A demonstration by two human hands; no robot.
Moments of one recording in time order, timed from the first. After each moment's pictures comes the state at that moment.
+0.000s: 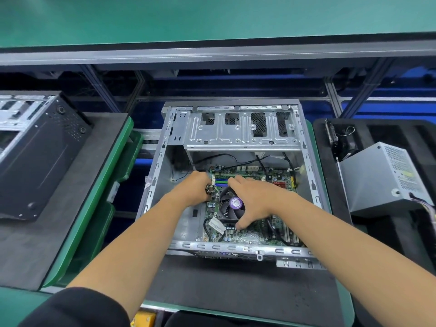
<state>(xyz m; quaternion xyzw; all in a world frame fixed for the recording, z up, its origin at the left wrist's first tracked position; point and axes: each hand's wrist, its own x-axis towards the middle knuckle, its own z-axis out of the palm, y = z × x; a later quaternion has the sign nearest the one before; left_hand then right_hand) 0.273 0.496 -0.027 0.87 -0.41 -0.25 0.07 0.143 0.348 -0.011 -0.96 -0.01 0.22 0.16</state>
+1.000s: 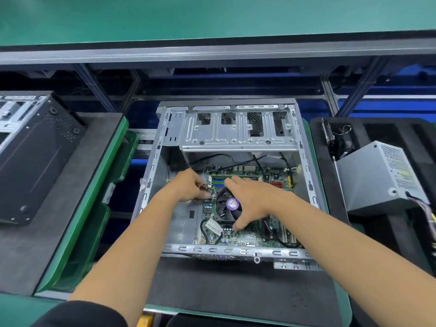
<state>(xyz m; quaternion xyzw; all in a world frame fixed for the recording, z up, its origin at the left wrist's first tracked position) 0.285 0.498 -0.018 0.88 -0.28 -0.34 0.15 0.144 0.348 -0.007 -0.96 -0.01 0.23 0.16</state>
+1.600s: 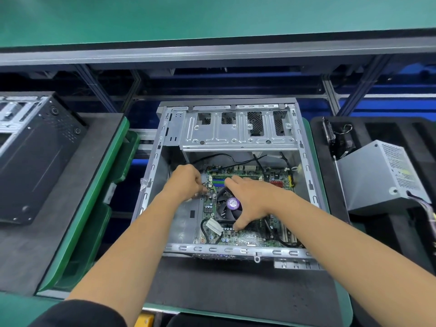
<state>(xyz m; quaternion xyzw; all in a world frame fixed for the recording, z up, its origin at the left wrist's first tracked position) 0.281 0.496 -0.016 0.92 -0.27 -0.25 0.16 0.144 0.347 -0.007 -0.96 -0.01 0.24 0.17</state>
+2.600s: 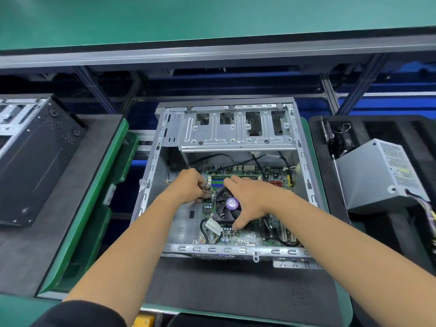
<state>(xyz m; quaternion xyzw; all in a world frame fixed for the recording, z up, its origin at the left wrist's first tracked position) 0.281 0.494 -0.025 0.89 -0.31 -0.30 0.16 0.144 0.347 -0.007 -0.96 -0.01 0.24 0.16</state>
